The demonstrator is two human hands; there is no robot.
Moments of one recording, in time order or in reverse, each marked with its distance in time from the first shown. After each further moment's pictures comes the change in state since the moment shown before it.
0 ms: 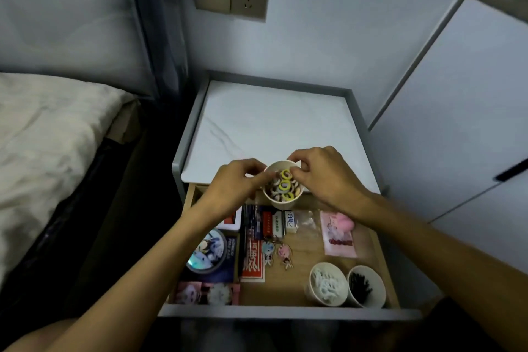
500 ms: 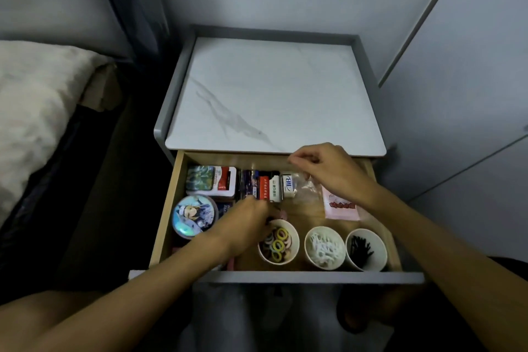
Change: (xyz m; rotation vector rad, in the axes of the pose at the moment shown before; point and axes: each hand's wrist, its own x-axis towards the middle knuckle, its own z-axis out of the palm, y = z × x) left_hand -0.040 -0.069 0.093 0.554 -0.405 0.186; right_hand -0.040 0.063 0.046 0.448 -0.166 0.127
